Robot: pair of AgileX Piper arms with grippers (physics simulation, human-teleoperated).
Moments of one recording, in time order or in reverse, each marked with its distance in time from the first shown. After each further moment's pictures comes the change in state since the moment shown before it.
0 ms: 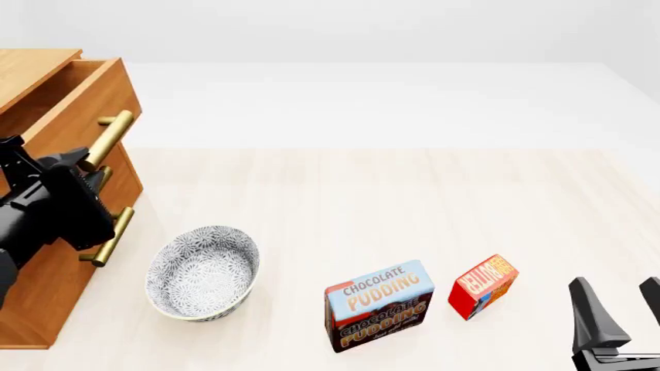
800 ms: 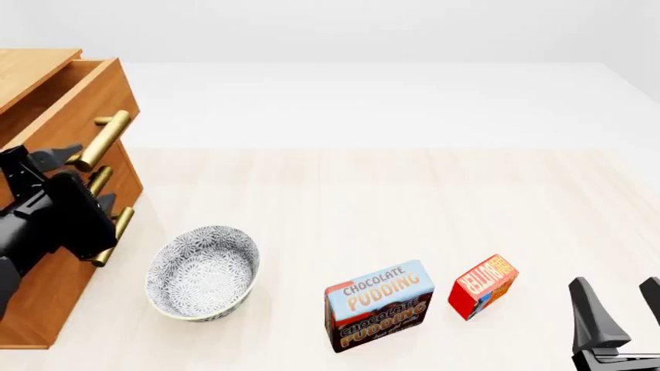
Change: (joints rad) left arm -0.007 -0.008 0.027 0.019 0.003; right arm 0.000 0.000 0.000 0.000 0.000
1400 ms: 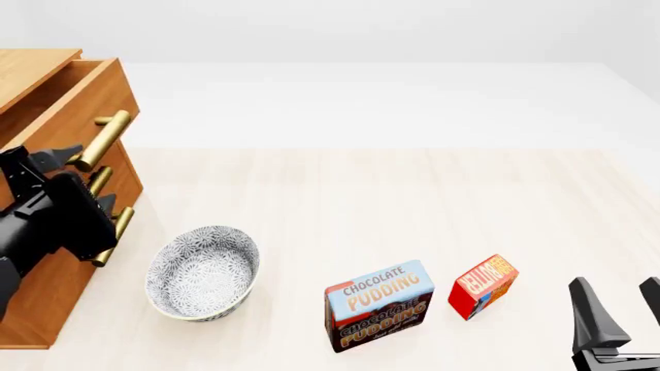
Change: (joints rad) left arm 0.000 0.000 0.002 0.001 0.000; right arm 0.000 0.000 0.000 0.000 0.000
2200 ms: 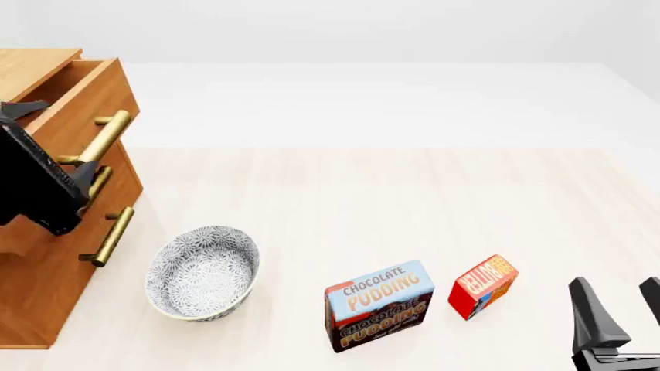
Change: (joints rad) left arm -0.057 -0.173 -0.196 0.320 -0.147; right arm 0.000 0.000 0.000 0.000 0.000
